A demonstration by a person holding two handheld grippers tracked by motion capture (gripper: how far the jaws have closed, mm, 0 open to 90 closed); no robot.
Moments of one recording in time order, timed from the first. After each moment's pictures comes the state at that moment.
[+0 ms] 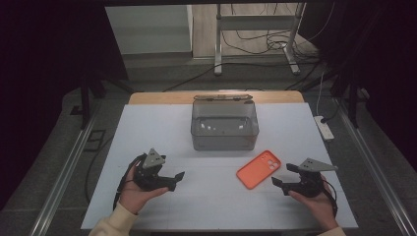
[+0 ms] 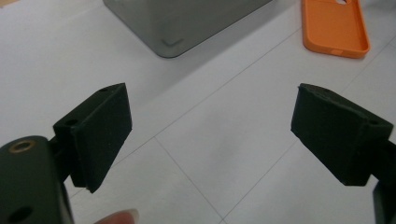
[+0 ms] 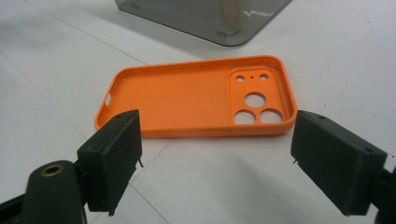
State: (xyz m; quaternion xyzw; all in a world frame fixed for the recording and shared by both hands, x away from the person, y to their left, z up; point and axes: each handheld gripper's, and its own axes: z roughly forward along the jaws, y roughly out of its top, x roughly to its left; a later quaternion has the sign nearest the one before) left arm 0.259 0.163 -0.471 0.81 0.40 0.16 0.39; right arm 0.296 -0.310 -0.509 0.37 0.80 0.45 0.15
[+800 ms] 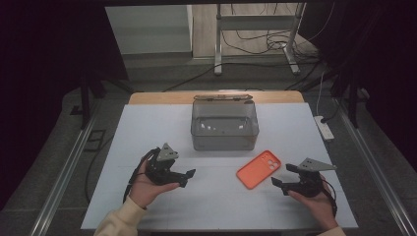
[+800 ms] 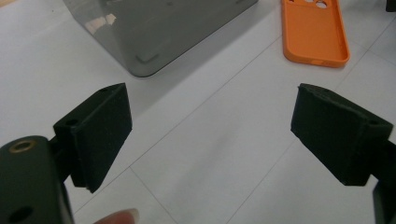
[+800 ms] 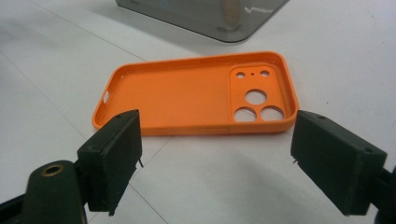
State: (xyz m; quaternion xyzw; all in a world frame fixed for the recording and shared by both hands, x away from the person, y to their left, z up) left arm 0.276 0.135 -0.460 0.83 0.38 0.14 0.38; right arm 0.298 -0.309 -0.511 0.37 0.80 0.44 0.15
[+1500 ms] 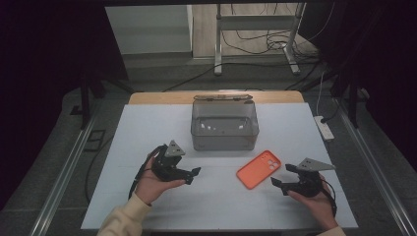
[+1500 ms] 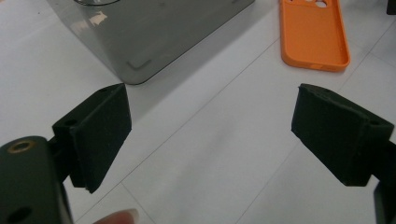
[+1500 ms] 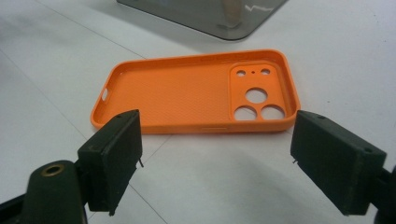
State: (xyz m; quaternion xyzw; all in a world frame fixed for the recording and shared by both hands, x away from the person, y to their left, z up) left arm 0.287 0.120 -0.458 0.84 0.38 0.14 0.37; right arm 0.299 -0.308 -0.512 0.37 0.81 0.44 0.15
